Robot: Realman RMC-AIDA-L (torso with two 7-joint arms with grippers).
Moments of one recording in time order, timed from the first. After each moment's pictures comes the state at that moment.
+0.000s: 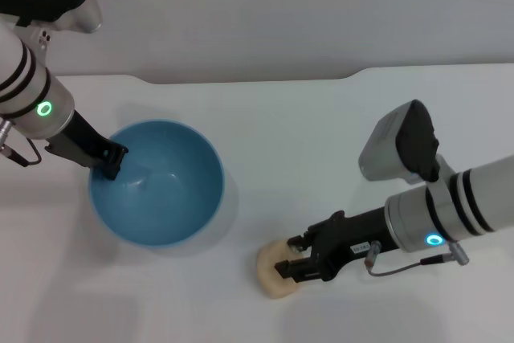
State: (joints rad) left arm -0.82 -2.04 -1.97 -0.99 2.84 -1.44 0.31; right arm 0.62 2.08 -1.56 -0.64 -1.88 -1.06 1.88
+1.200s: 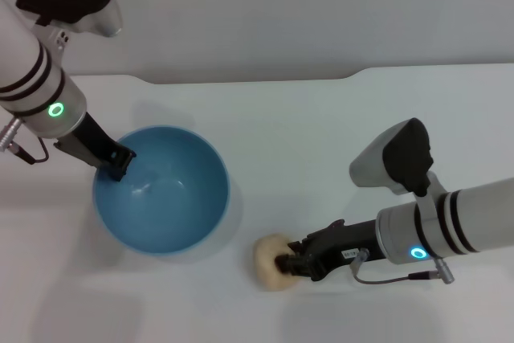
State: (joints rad) left arm -0.84 -2.05 -1.91 -0.99 2.84 -1.46 0.35; right arm 0.60 2.08 -1.74 -0.59 -1.68 -0.87 1.95
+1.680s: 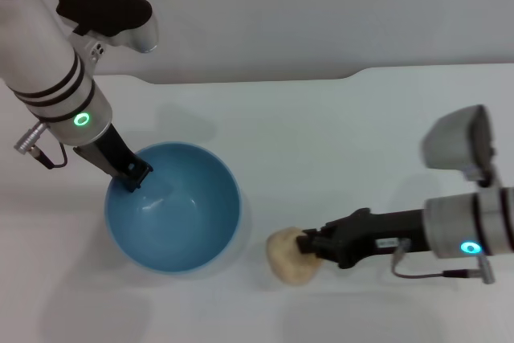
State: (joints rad) left arm -0.88 -2.06 -1.81 -0.95 2.83 -1.46 0.36; right arm 0.47 2.06 -1.48 -0.70 -1.69 -1.12 1.85
